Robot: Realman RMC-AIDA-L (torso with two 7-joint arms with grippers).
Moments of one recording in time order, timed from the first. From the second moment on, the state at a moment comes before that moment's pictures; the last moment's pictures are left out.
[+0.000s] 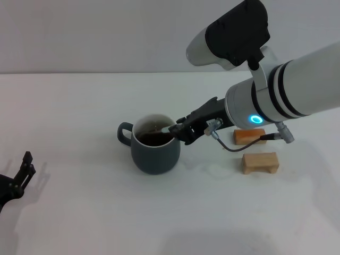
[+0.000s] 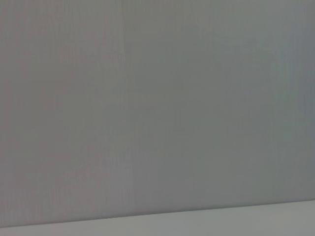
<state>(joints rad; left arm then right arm) -0.14 -2.07 -0.65 -0.20 2.20 1.29 -0.05 0.65 2.08 1.39 1.46 -2.48 1.17 -0.27</state>
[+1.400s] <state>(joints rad) -0.14 -2.07 -0.66 -0.21 2.20 1.31 -0.05 0.62 2.08 1.39 1.45 -2.42 1.14 -0.28</state>
